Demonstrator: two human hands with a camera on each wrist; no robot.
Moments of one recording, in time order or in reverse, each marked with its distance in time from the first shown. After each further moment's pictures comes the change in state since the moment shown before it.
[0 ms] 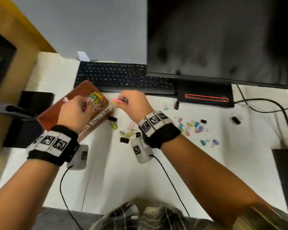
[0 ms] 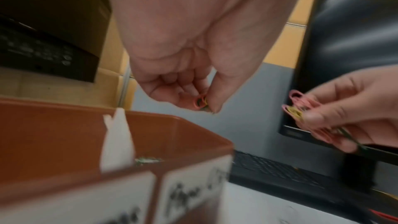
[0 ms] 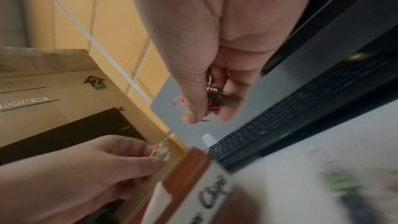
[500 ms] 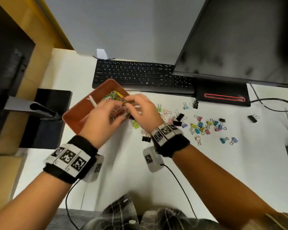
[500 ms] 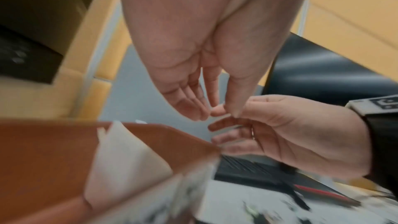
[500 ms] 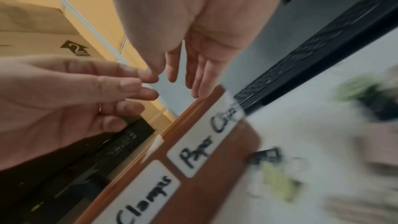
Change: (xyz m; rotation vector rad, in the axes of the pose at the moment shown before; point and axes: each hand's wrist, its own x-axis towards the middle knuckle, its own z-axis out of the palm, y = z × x) left_hand -0.015 -0.047 -0.011 -0.255 -0.085 0.389; right_hand -0.004 -0.022 0.075 0.211 0.121 -0.077
